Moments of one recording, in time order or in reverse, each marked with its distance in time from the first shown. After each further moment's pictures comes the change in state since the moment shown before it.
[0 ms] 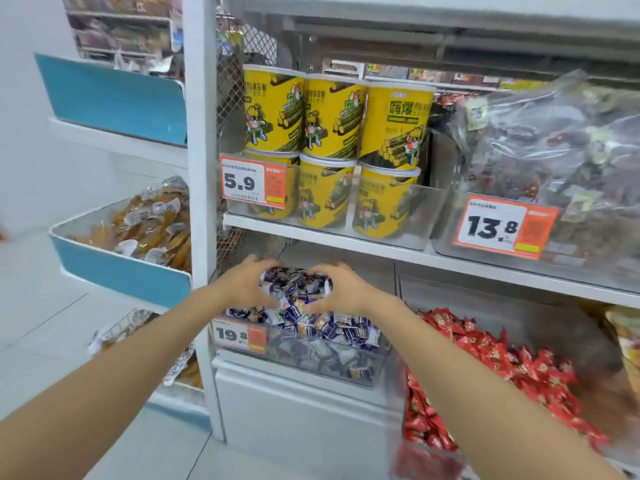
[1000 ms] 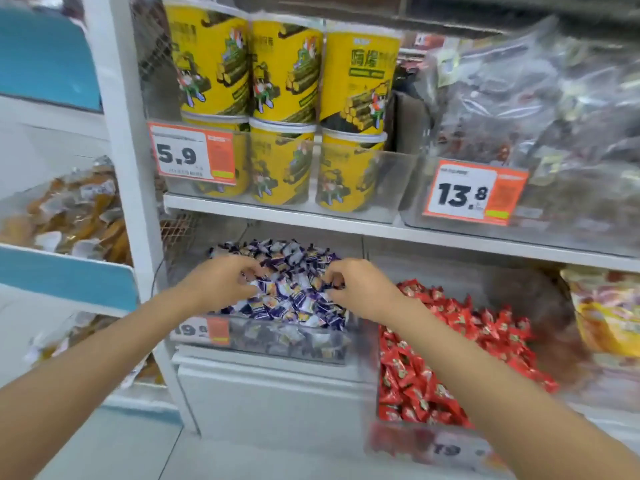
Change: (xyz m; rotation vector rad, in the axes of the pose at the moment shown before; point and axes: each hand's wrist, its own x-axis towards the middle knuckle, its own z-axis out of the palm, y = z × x) left_hand 0.012 0.015 0.022 0.031 0.025 0.207; right_hand -0.052 0.047 -0.009 -0.196 0.229 0.016
